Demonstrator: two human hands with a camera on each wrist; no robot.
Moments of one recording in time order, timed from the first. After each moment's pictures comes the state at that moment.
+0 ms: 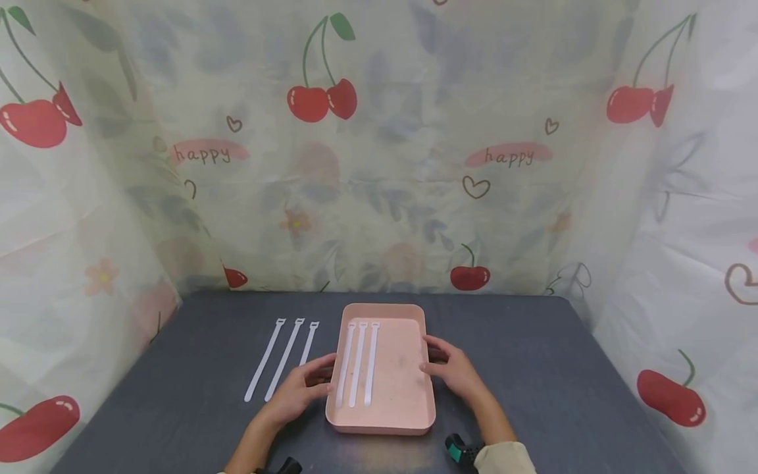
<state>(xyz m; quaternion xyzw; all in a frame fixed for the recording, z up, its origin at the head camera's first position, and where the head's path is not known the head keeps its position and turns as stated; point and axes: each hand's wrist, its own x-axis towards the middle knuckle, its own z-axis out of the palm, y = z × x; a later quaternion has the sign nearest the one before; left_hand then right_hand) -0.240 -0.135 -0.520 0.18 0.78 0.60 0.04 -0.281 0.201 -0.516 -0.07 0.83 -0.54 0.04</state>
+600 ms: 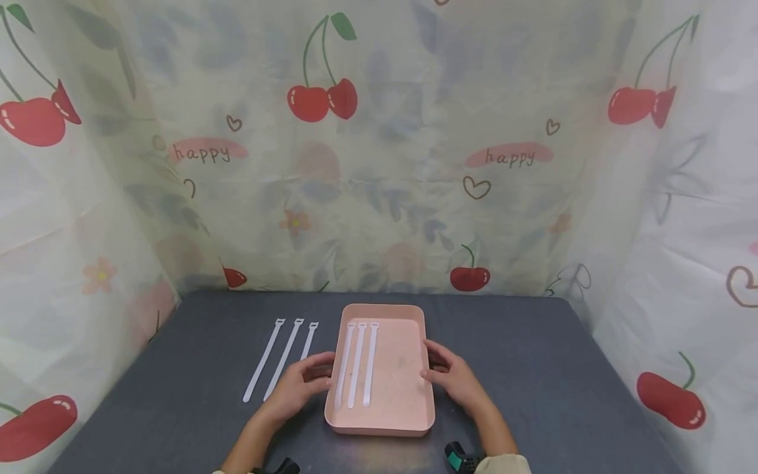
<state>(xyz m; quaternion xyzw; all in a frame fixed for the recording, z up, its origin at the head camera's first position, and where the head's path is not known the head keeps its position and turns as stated) -0.240 -0.134 -0.513 0.16 0.78 0.61 0.02 -0.273 0.204 -0.525 -0.09 0.81 -0.58 0.05</state>
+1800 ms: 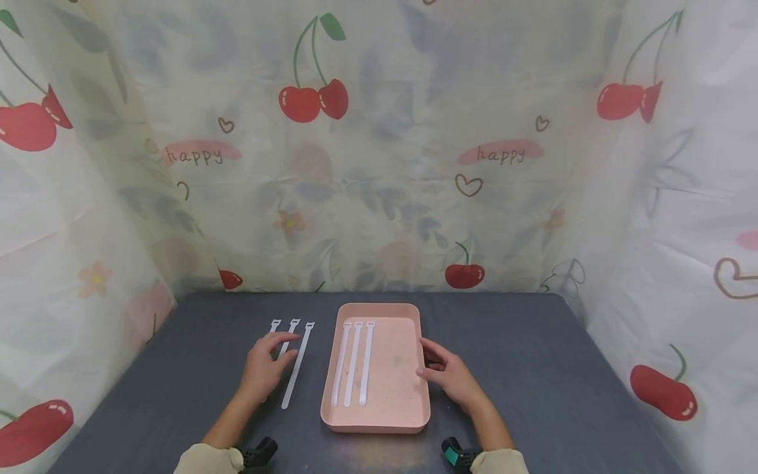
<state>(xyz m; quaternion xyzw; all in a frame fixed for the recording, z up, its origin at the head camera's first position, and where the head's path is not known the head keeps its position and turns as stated) -0.274 -0.178 -0.519 0.08 0.87 0.42 -0.24 -0.271 0.210 -0.528 -0.12 0.79 -0.60 0.06</state>
